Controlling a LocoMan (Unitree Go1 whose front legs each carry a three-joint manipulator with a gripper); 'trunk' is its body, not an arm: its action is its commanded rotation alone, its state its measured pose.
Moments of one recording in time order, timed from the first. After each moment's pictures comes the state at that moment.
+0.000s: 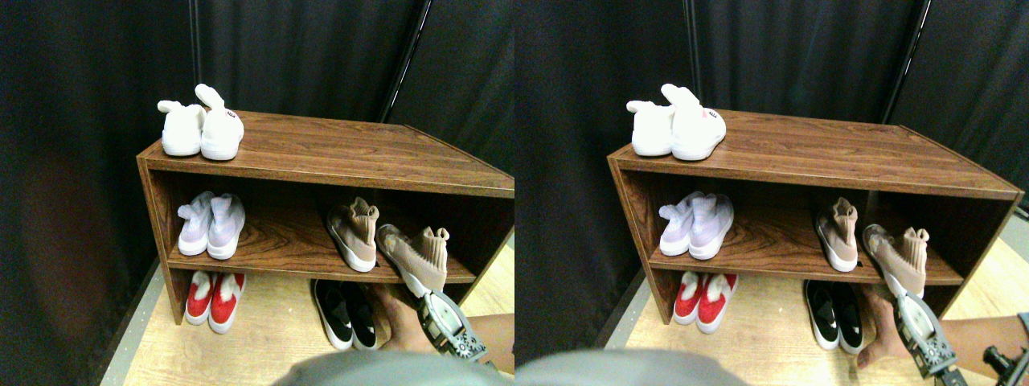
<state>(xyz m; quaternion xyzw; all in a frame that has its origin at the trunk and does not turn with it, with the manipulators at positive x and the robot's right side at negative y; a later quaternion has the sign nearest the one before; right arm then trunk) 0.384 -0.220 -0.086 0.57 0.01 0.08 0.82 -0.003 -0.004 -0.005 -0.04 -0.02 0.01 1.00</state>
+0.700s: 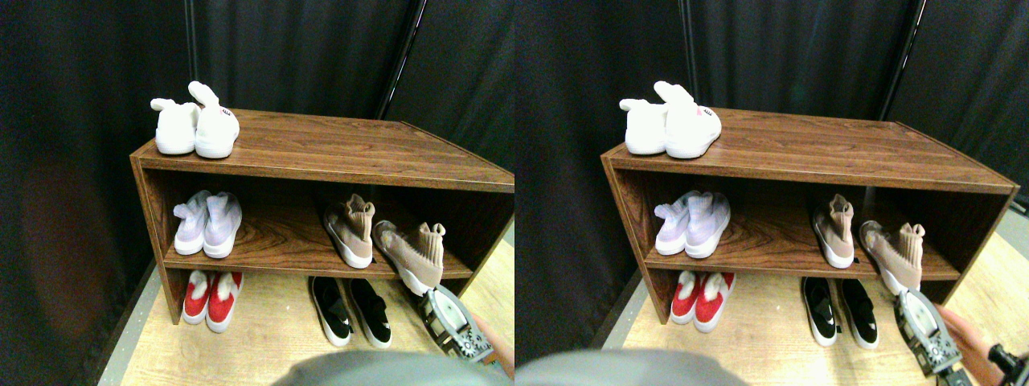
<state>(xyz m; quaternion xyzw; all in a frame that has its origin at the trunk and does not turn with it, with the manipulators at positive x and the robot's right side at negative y) 0.377 -0.219 -0.077 0.60 0.00 0.11 0.79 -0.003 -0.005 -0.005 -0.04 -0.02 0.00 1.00</state>
